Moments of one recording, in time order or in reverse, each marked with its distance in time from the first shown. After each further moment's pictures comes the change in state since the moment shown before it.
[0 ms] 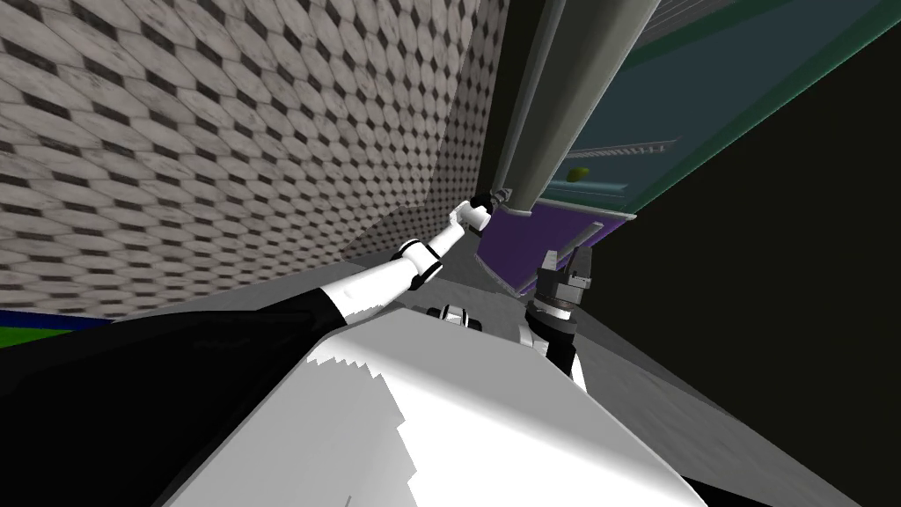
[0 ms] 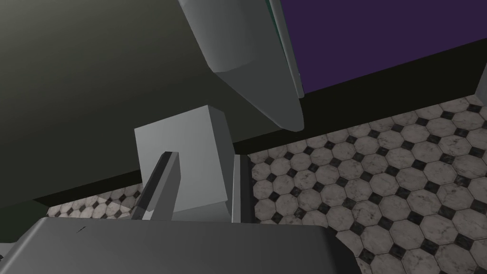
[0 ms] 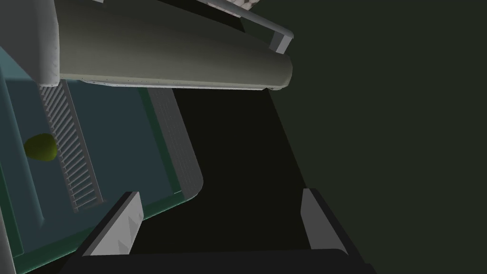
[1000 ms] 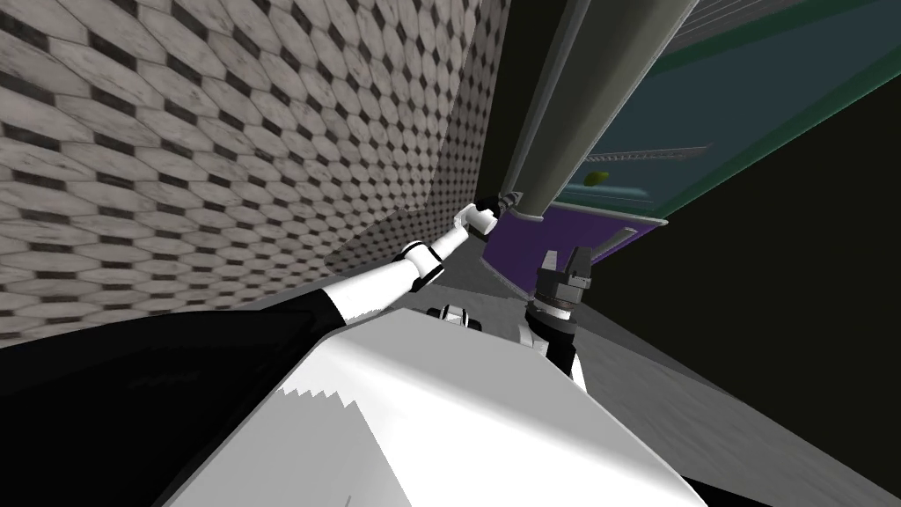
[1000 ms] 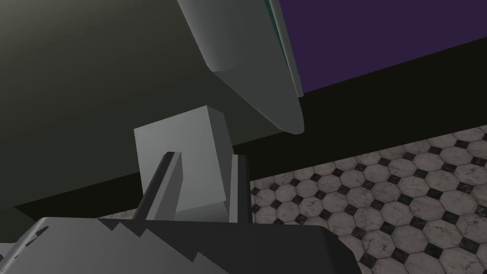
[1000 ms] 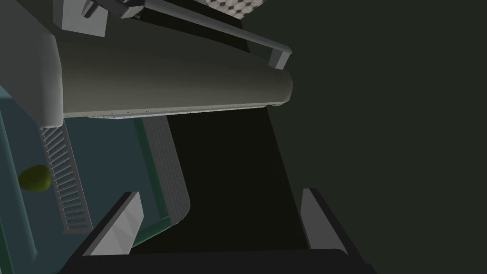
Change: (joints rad) left arm 0.006 -0.027 -0.063 -0.030 0.068 0.006 -0.014; right arm 0.000 0.000 0.000 0.000 0.000 0.000 0.000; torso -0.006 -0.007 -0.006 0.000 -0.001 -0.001
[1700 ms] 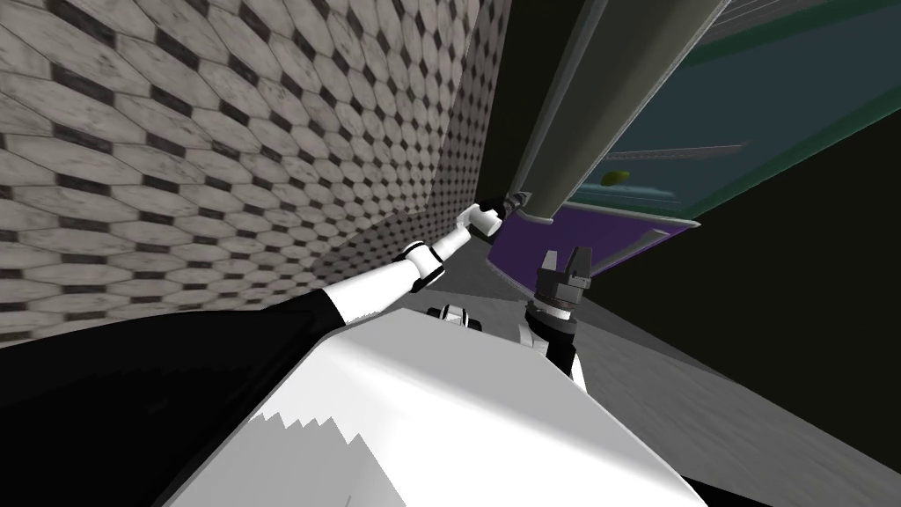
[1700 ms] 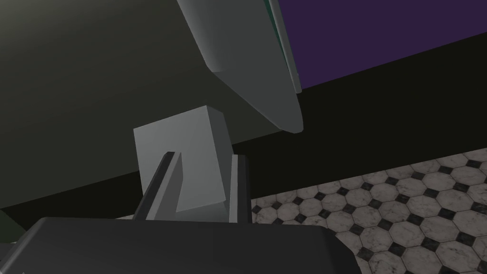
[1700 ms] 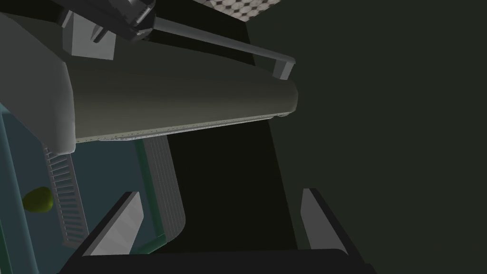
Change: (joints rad) left arm -0.003 -0.008 -0.043 -0.032 0.055 0.004 -0.009; right arm 0.000 0.000 0.000 0.000 0.000 0.000 0.000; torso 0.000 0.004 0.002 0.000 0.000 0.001
